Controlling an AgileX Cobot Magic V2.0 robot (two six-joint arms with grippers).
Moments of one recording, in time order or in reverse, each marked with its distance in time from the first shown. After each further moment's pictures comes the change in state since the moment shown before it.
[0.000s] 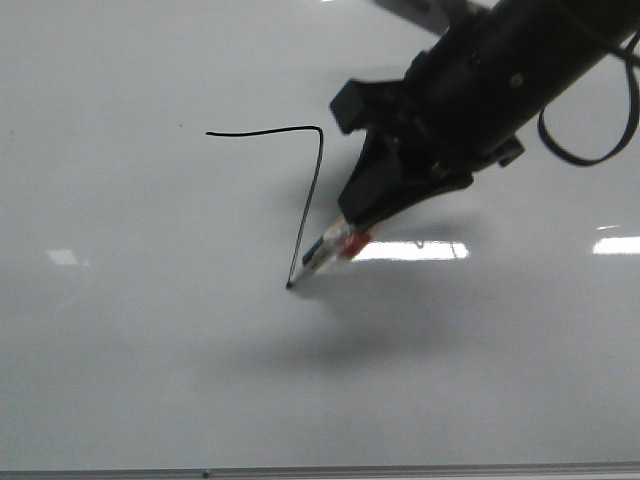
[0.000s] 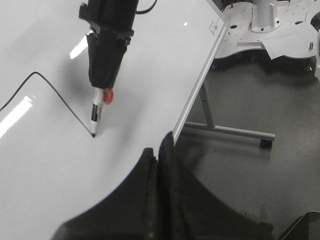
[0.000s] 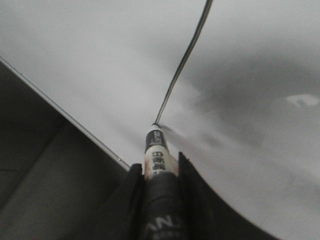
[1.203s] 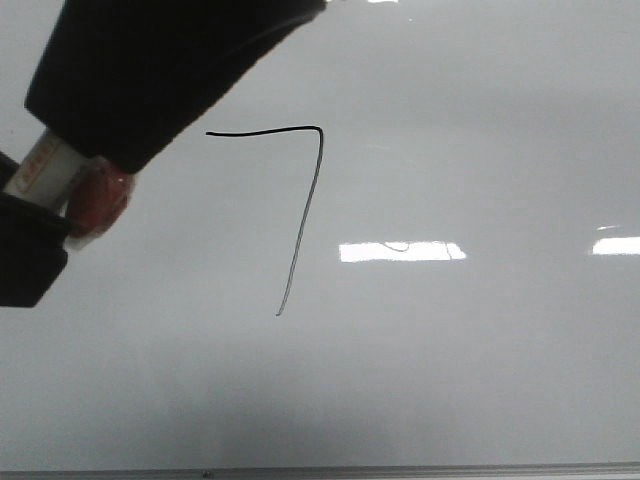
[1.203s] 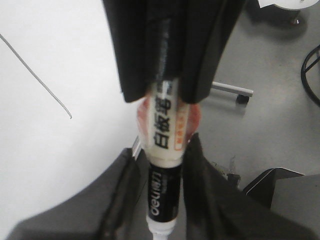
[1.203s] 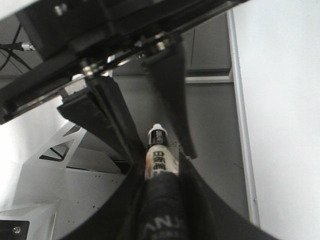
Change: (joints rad) left arm 0.000 0.435 -0.111 -0.054 -0.075 0.000; right arm 0.383 -0.231 -0.138 -0.113 0.375 -0.317
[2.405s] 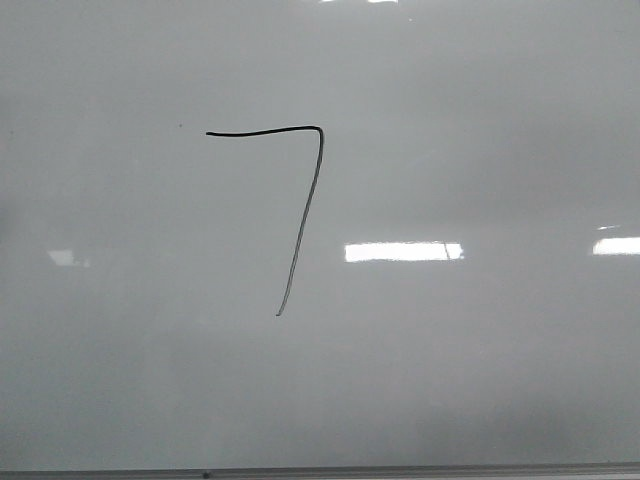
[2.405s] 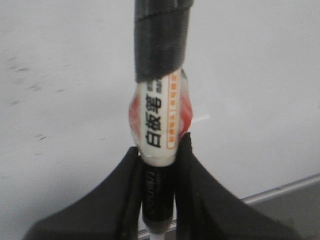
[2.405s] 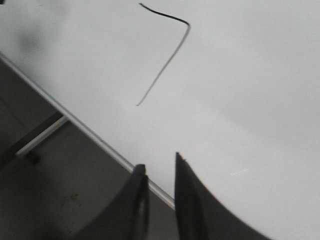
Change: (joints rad) left arm 0.798 0.155 -0.062 -0.018 -0.036 -0.180; right arm -0.691 -0.729 0.504 -0.039 -0.108 0.258
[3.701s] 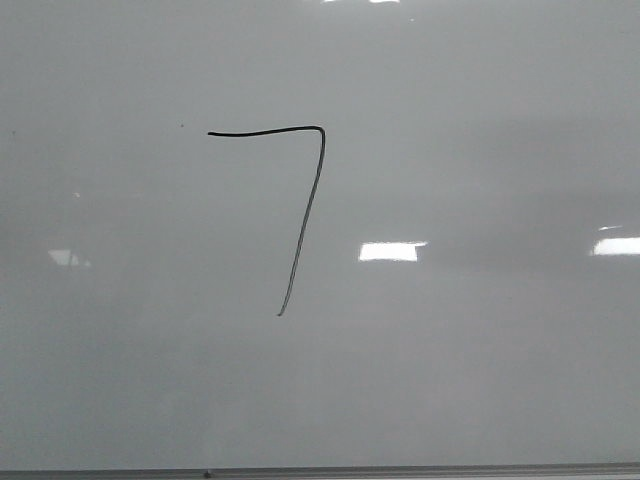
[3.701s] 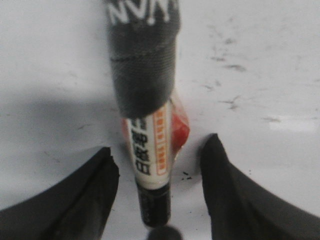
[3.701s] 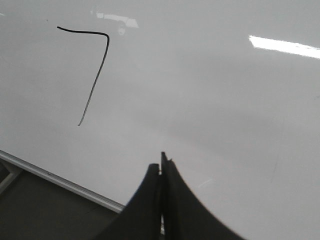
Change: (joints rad) left arm 0.172 0.506 -0.119 -0.014 -0.330 -0.002; right arm -0.098 -0.223 0.224 0.001 -0.188 0.087
